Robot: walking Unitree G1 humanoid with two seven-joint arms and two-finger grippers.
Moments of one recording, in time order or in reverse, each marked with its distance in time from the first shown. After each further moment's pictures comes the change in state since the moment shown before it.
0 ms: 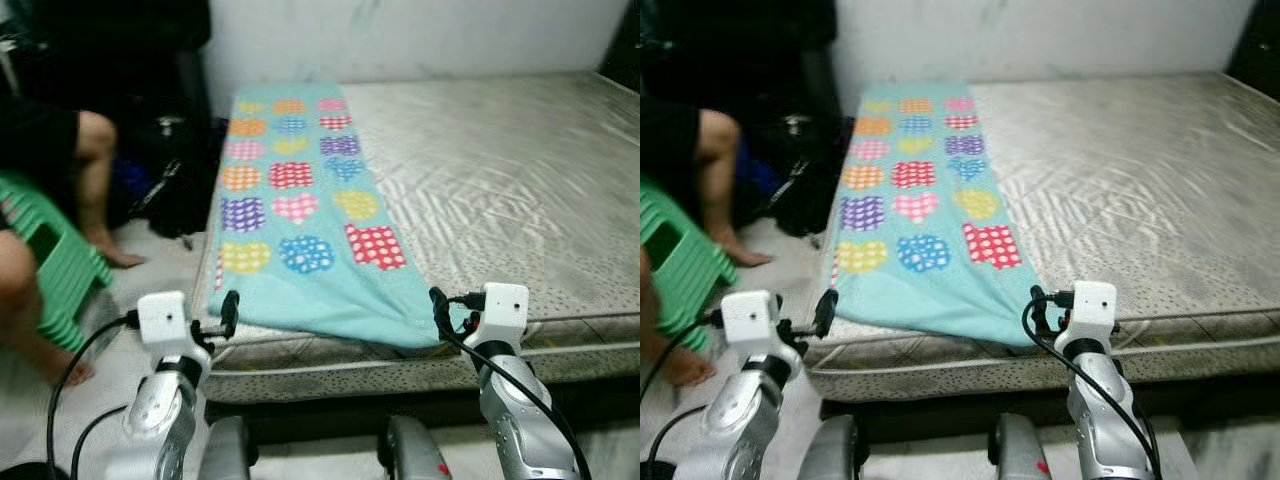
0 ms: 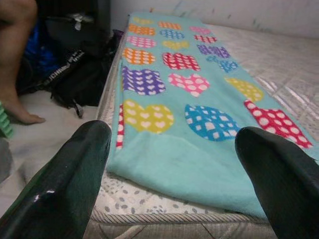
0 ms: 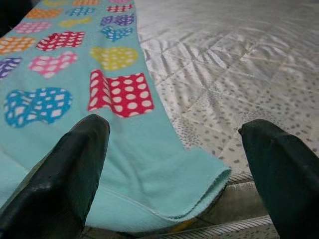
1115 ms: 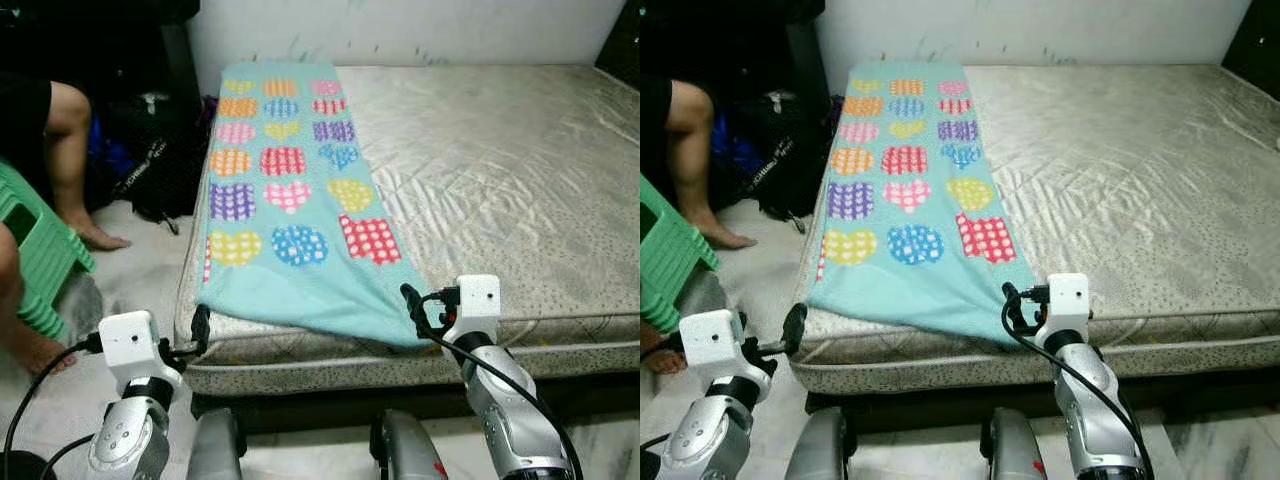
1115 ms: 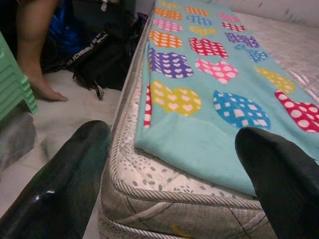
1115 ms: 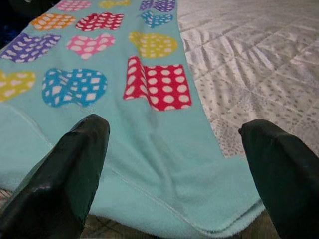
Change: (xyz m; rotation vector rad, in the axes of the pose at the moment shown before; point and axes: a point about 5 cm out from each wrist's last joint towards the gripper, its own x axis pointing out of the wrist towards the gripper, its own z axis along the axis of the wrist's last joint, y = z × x) left arm -0.019 0.022 0.005 0.002 -0.012 0.095; right arm 0.007 0.021 0.004 -0.021 0.009 0.156
